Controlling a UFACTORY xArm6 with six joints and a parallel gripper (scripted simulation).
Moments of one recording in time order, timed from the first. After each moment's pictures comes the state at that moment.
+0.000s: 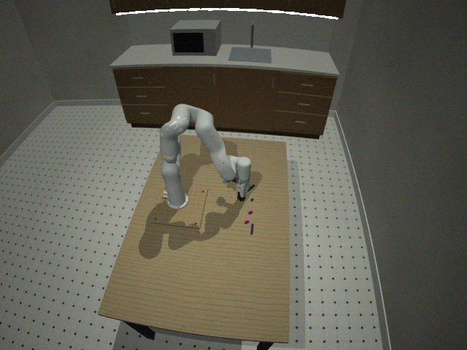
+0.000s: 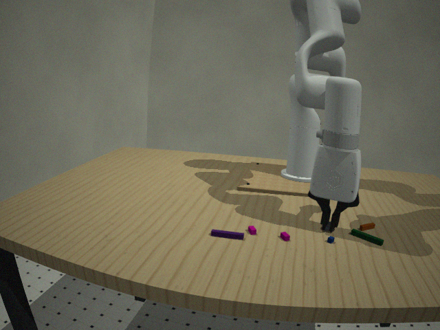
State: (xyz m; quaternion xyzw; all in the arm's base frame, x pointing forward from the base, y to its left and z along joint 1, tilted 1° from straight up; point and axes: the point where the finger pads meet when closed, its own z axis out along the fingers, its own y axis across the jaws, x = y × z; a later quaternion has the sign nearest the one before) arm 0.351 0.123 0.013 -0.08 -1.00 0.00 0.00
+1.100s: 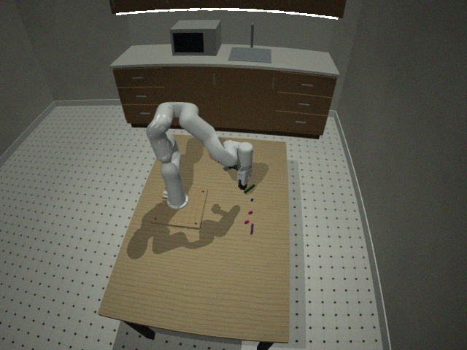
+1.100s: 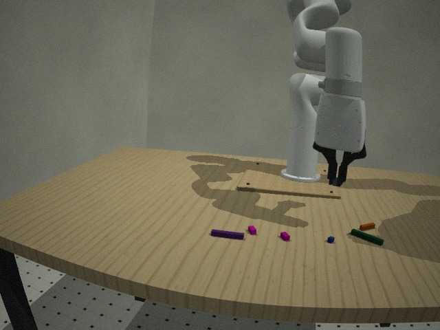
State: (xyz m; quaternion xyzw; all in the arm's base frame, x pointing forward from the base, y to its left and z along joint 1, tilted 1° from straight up) arm 0.356 0.122 0.111 -0.10 -1.00 0.00 0.00
